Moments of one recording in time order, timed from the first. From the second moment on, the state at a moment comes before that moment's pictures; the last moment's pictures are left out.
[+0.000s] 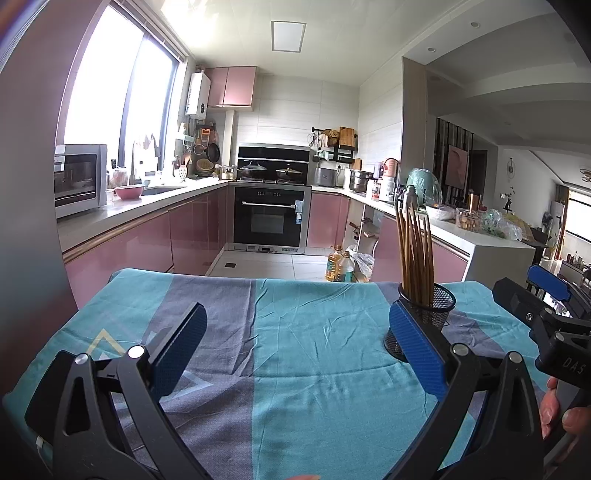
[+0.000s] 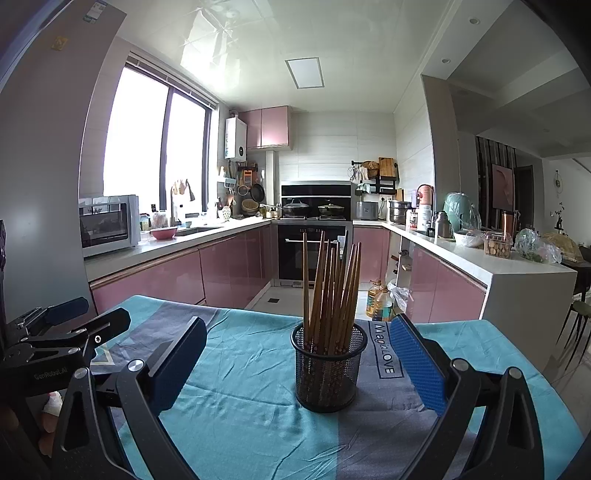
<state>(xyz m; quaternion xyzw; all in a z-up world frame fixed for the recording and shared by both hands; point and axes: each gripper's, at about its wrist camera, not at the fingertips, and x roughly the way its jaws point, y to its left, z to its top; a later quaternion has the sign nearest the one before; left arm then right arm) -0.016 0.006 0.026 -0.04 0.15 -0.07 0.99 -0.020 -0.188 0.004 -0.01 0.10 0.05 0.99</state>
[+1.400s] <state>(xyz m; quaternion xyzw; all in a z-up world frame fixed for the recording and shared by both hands) -0.018 0.000 0.022 -0.03 0.15 -0.07 0.99 -0.019 -0.188 0.004 -0.01 0.10 0.05 0.99</state>
